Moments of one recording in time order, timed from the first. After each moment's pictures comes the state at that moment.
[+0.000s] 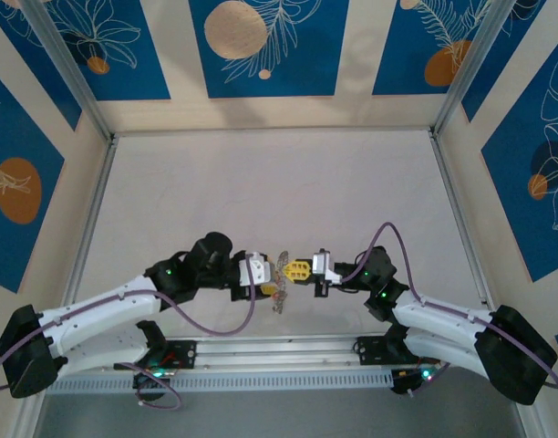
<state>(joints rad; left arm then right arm) -0.94 0.99 0.61 -0.18 0.36 0.43 0.77 0.95 0.20 0.84 -0.69 -0.22</state>
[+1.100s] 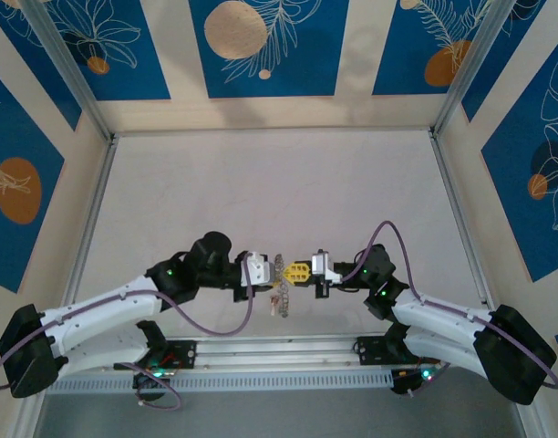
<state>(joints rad) -0.94 1.00 0.64 -0.17 0.43 0.44 0.76 0.96 0.21 0.81 -0.75 -0.22</state>
